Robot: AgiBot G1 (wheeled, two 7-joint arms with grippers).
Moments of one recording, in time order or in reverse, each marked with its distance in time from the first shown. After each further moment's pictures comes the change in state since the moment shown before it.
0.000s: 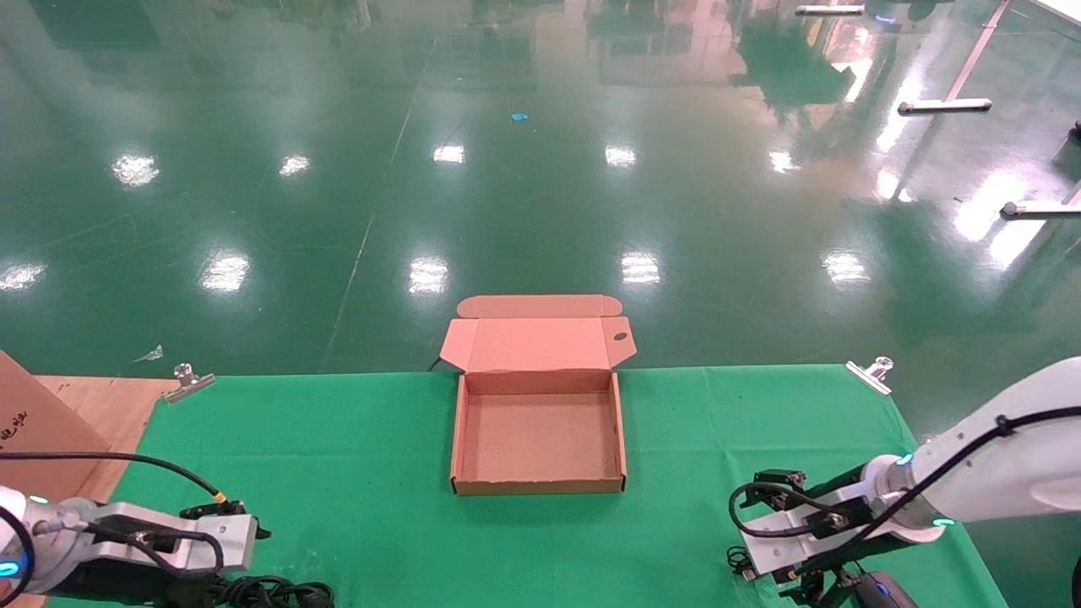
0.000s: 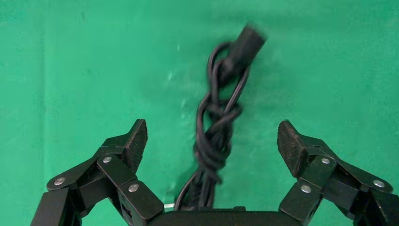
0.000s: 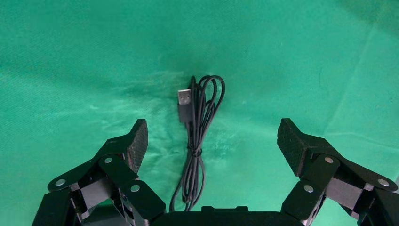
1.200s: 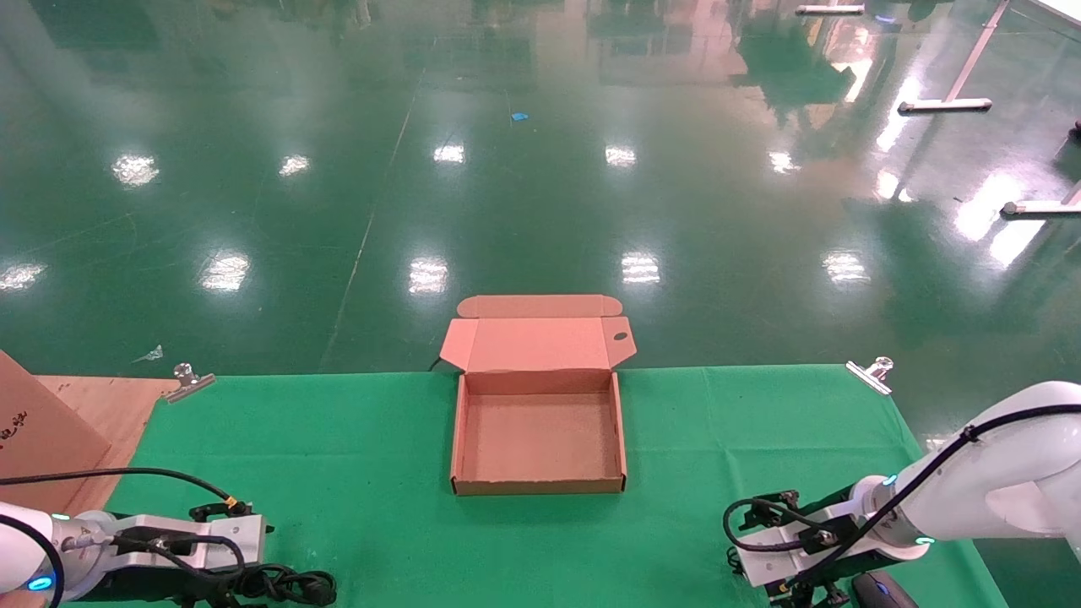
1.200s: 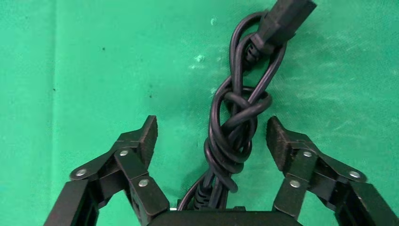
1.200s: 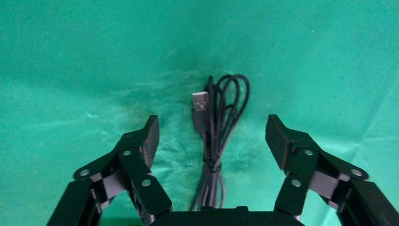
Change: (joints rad) left arm 0.005 0.069 -0.035 0.220 -0.036 -0.176 0.177; right arm 0.076 -0.147 0.016 -0.468 0.025 0.148 -0.288
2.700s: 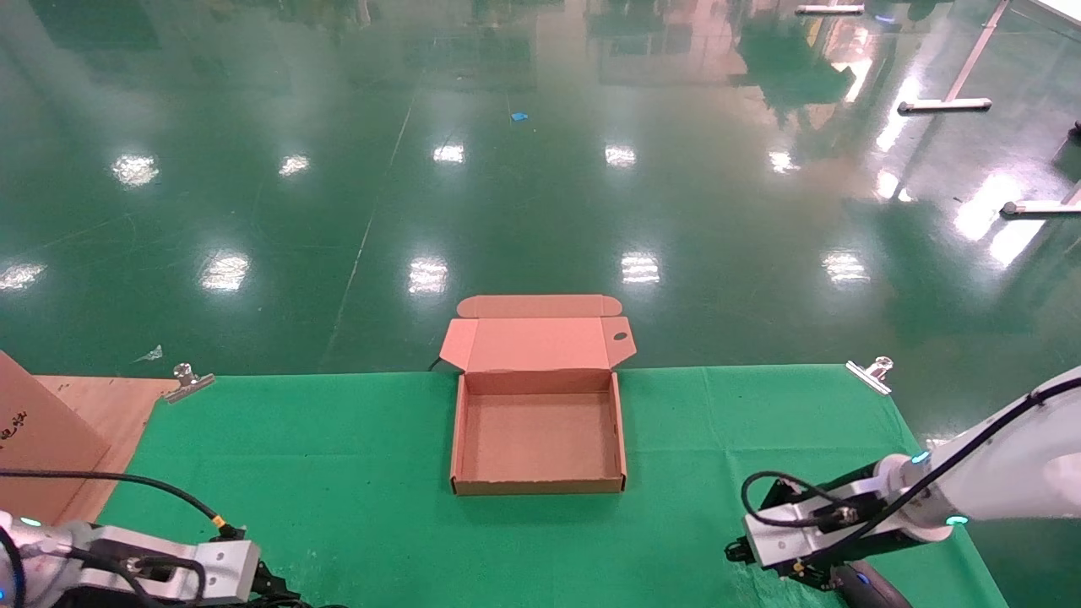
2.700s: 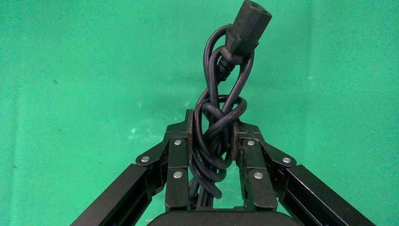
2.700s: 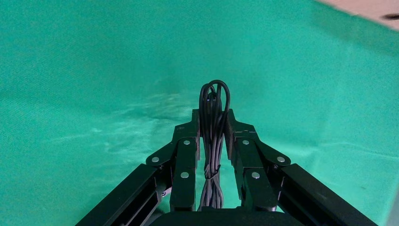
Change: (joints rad) left arm -0.096 -0.037 0.002 0.014 0.001 0.312 0.067; right arm 0.085 0.056 0.050 -0.026 0.071 -0.135 -0.071
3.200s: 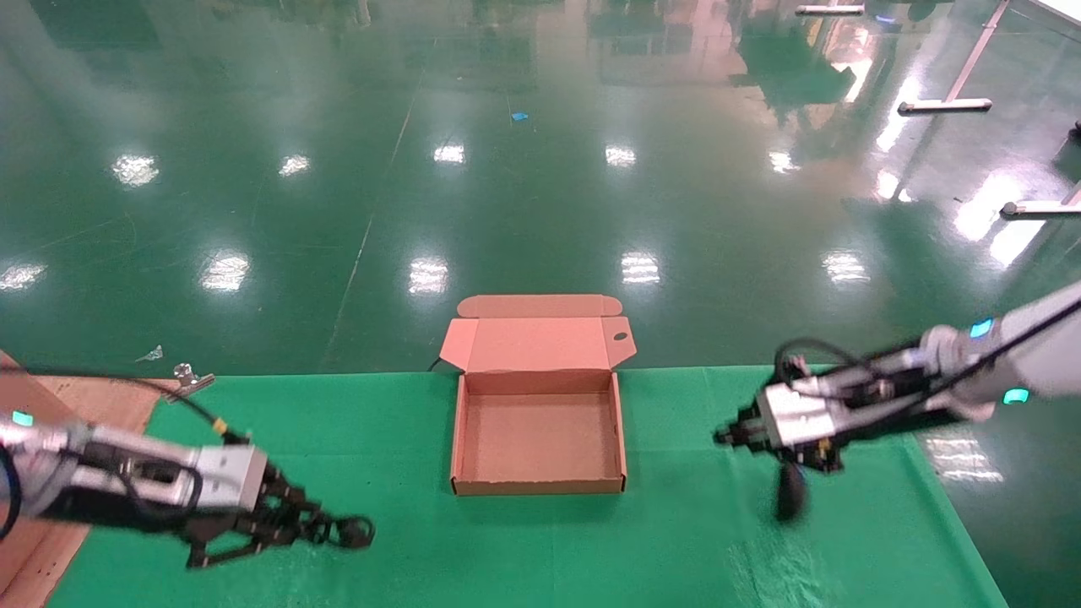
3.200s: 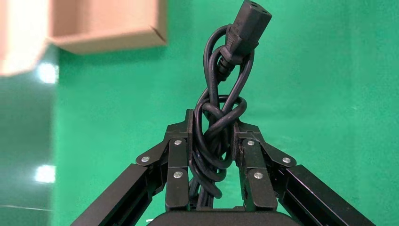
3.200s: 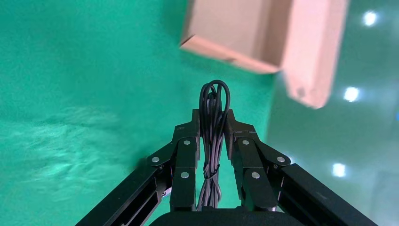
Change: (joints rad) left arm -0.162 0.027 0.001 -0.036 0.001 0.093 -0.014; right arm 0.189 0.042 0.038 0.039 0.054 -0.147 -0.009
